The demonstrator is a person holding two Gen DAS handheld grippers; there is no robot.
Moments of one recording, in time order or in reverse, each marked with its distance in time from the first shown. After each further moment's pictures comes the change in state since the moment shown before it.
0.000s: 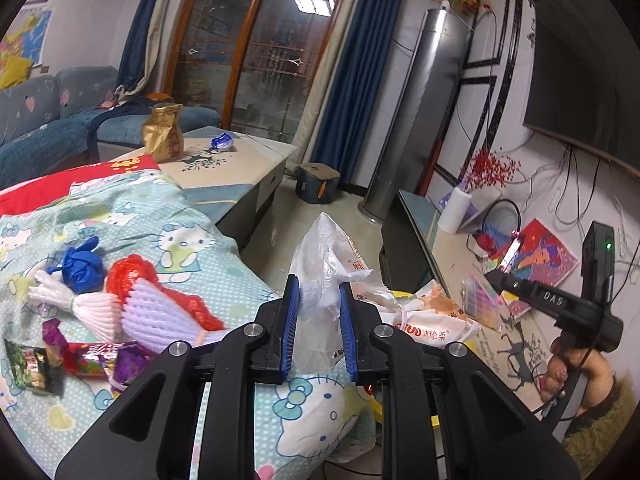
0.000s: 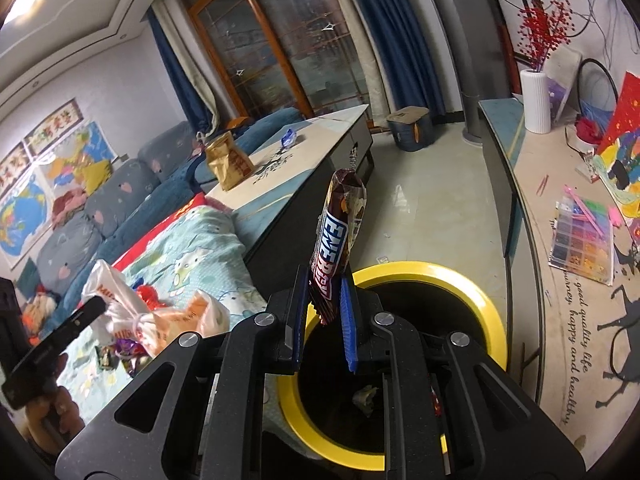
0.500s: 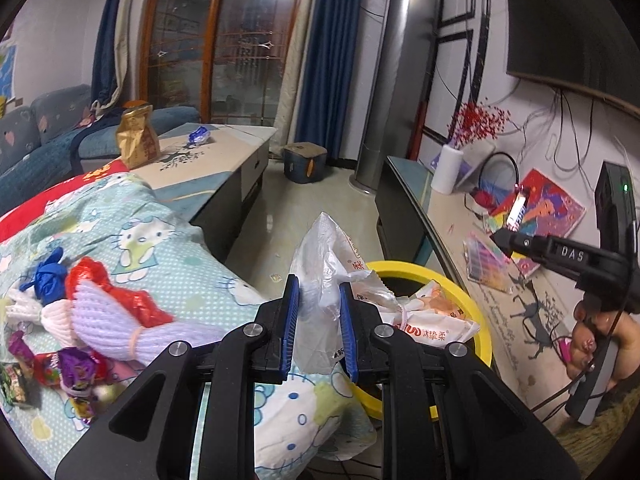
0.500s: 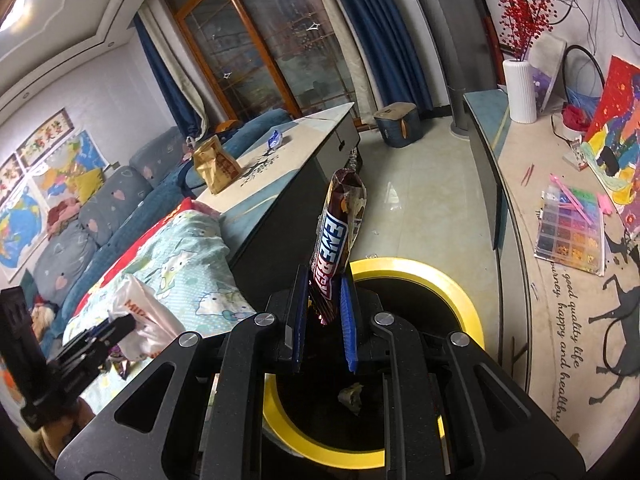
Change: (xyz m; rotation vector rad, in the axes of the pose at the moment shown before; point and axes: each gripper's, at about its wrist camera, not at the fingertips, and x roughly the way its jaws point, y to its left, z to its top) left arm 0.044 -0.049 -0.023 0.143 0.077 0.003; right arm -0.002 -0.029 0.000 0.039 0.005 -0.023
